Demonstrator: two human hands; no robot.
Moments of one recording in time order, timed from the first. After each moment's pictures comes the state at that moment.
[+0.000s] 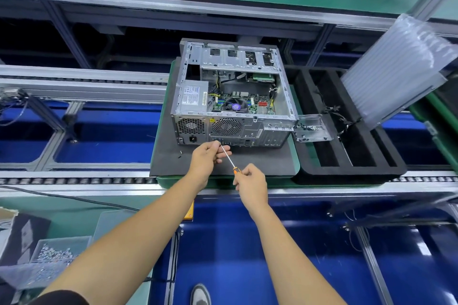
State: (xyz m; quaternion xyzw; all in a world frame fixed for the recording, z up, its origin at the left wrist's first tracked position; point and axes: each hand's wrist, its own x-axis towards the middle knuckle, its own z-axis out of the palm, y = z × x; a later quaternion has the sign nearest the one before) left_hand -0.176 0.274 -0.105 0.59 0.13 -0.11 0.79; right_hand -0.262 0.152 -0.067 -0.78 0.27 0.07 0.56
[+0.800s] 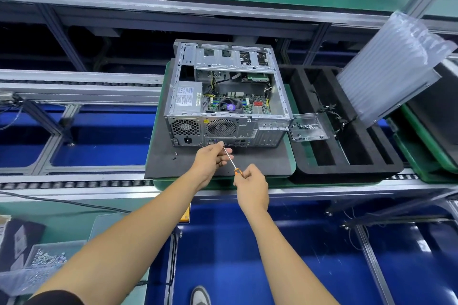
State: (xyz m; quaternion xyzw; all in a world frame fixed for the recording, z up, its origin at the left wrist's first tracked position) left_hand -0.173 0.257 -0.094 0.55 0.16 -0.18 0.80; right_hand -0.267 0.146 -0.069 -0.84 0.29 0.02 0.46
